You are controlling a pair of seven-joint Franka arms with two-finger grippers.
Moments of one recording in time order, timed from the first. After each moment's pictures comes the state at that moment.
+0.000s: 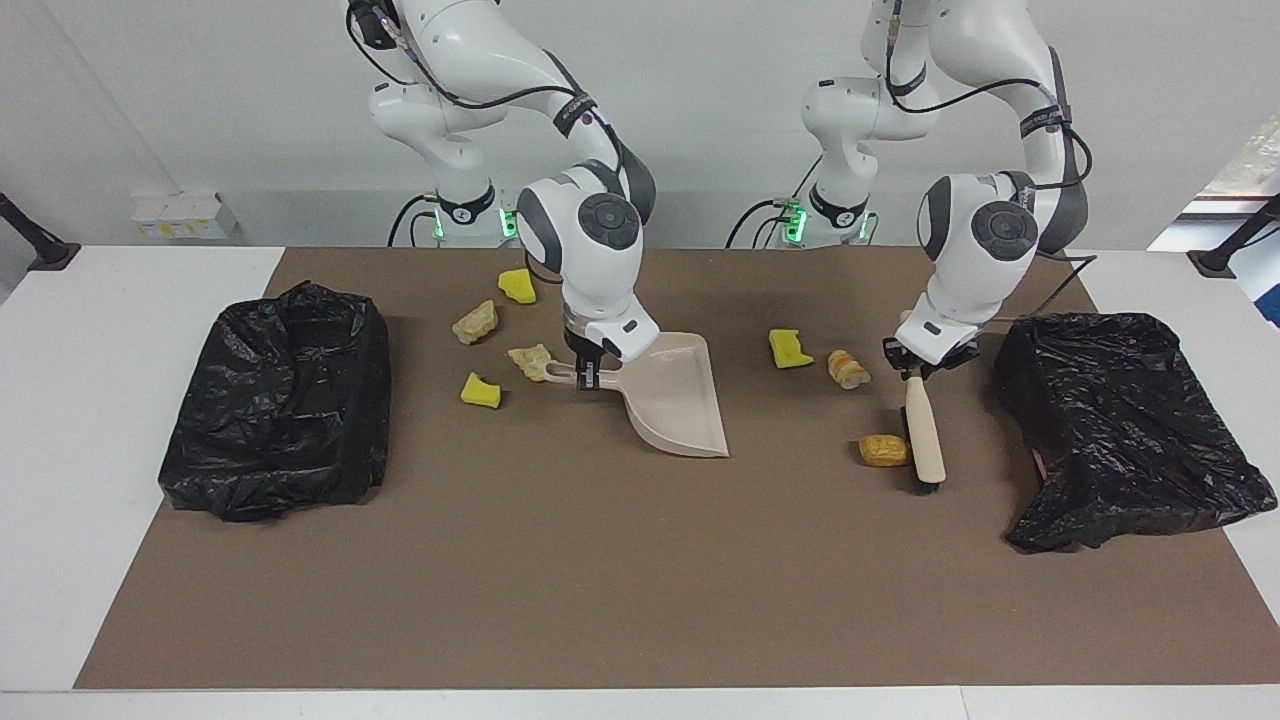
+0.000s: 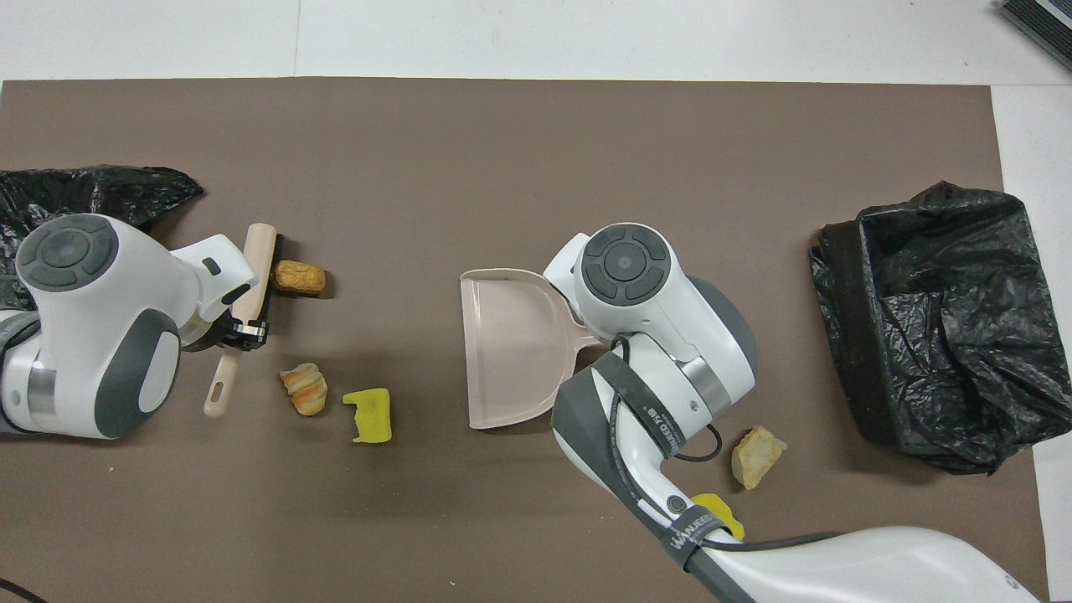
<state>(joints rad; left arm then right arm) -0.15 0.06 -0.01 -2.13 0.09 2.07 -0.01 0.28 0.32 0.26 -1.79 -0.20 1.97 -0.99</state>
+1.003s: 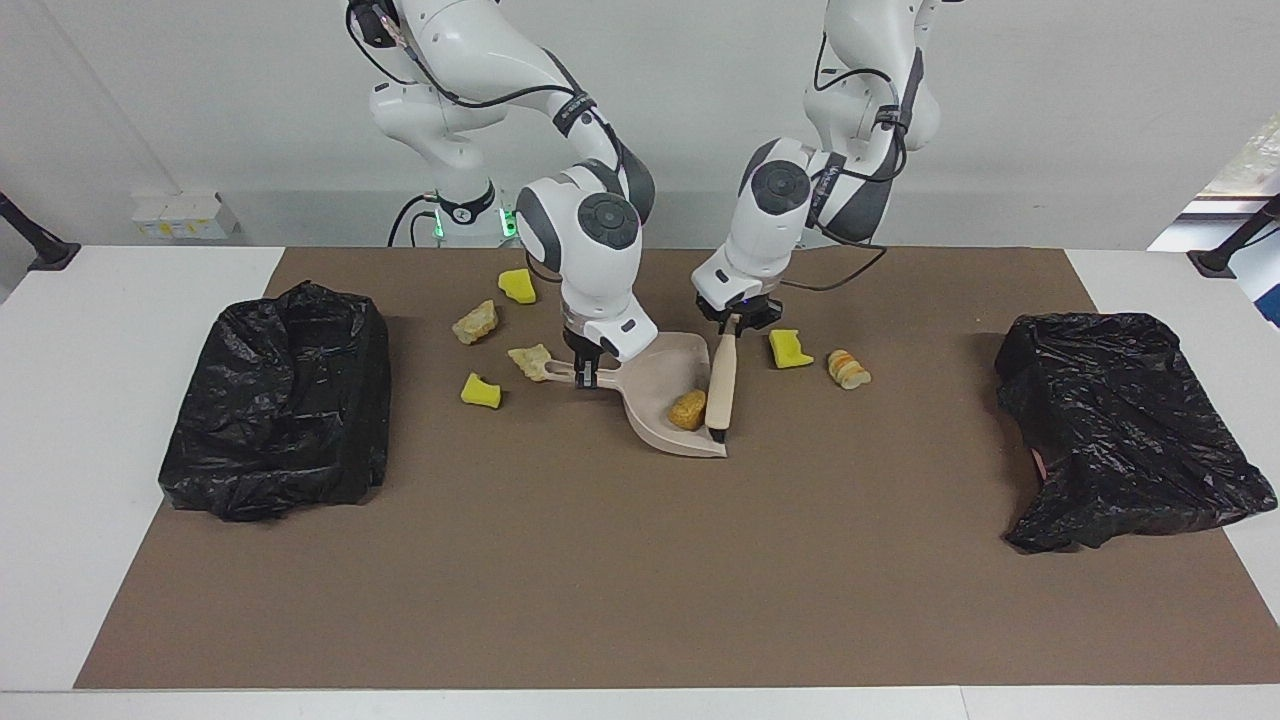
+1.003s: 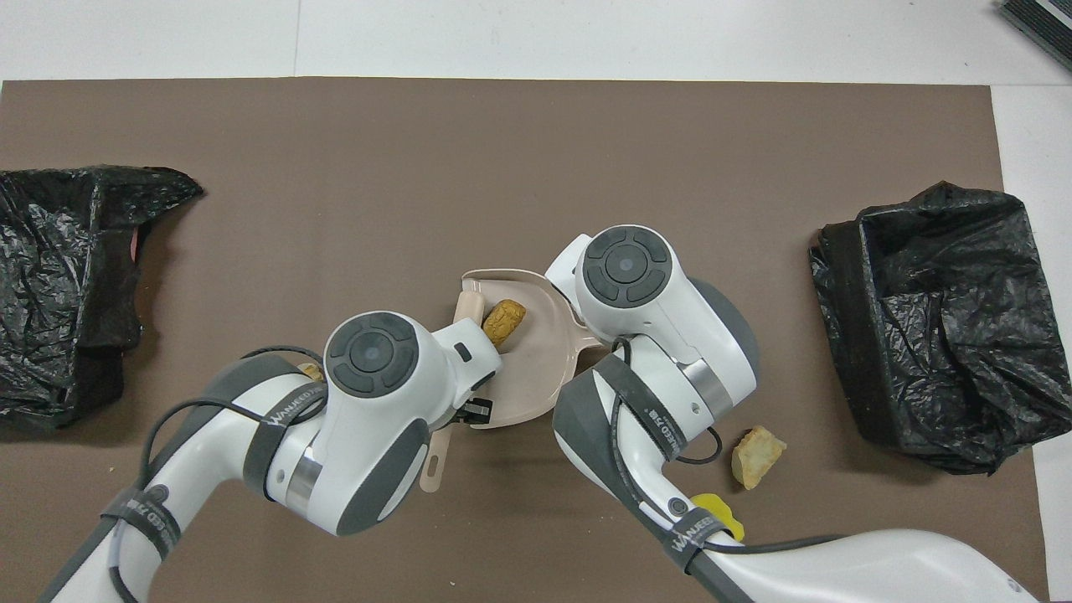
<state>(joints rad) -0.63 0.05 -0.03 -2.13 -0.13 2.09 -0.37 0.28 0.31 0.25 -1.80 -0.20 1.97 -0.97</state>
